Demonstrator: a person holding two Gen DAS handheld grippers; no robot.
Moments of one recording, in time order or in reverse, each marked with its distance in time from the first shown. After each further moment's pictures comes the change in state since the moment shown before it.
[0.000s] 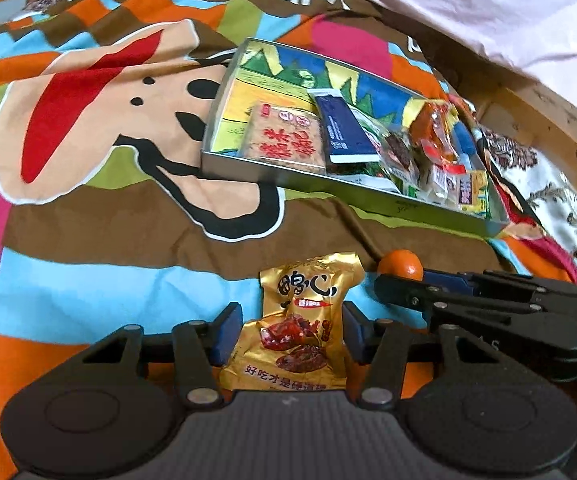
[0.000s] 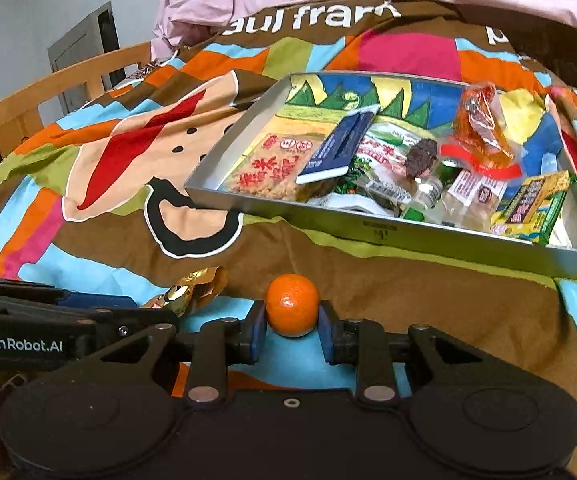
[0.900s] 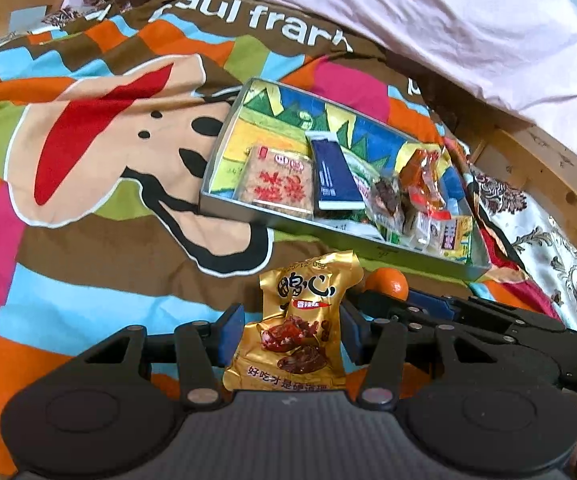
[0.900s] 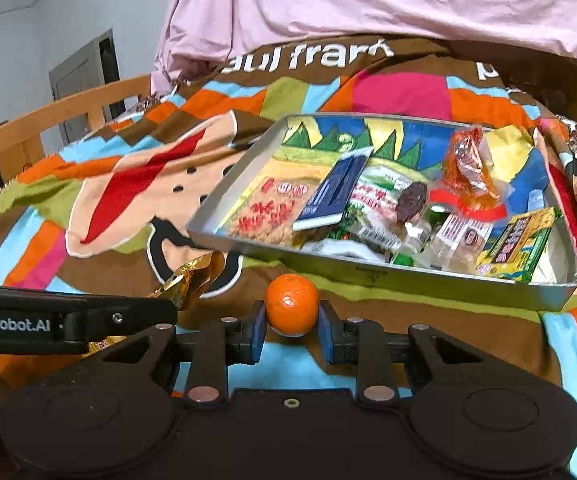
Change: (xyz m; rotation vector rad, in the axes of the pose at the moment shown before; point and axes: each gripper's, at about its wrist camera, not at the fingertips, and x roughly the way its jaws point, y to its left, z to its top) left arm -0.021 -0.009 0.009 -0.054 -0.101 -0.013; right arm -0.015 0.000 0.010 0.008 -0.108 -0.015
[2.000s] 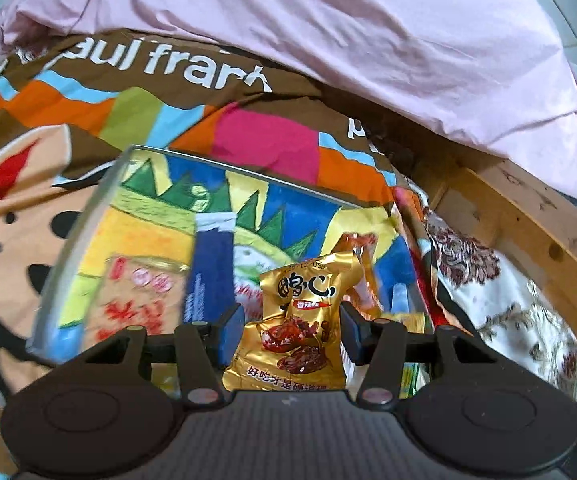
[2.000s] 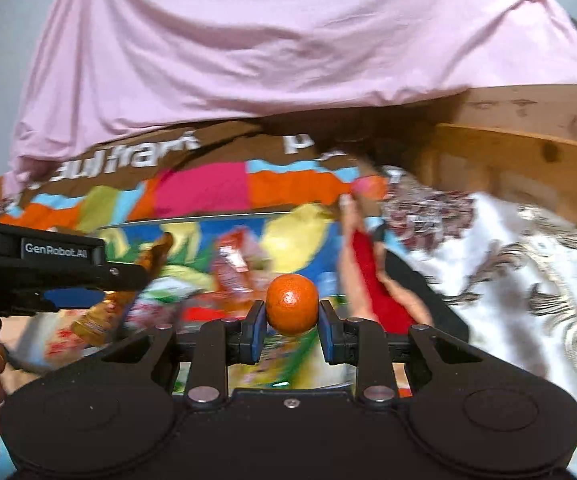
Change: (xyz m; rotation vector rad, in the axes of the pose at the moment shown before) left arm 0.092 -0.090 0.087 0.047 -0.100 -0.110; right arm -0.028 -0.115 0.031 0.171 -0.231 -0.413
